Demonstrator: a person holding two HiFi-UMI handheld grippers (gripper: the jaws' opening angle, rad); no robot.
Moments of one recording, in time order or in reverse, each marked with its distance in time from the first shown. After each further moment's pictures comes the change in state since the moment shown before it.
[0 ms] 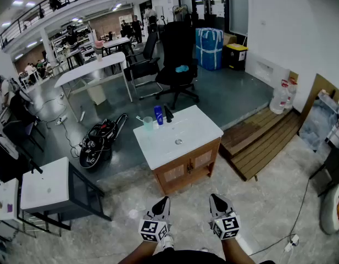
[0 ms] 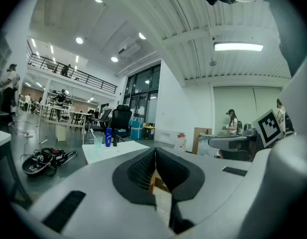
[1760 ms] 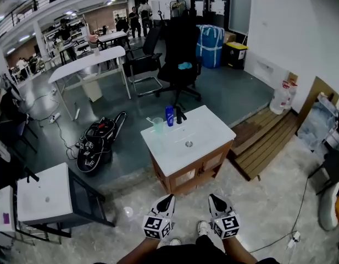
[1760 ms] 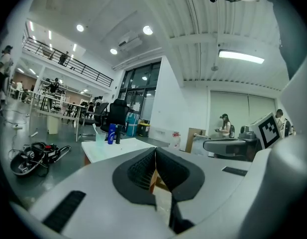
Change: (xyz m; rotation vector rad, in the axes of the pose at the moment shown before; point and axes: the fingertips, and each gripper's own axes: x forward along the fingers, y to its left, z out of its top) left arm 0.024 0.119 -0.002 -0.055 0.034 -0.112; right arm 0.108 0.084 -0.012 -0.044 0.062 -0.005
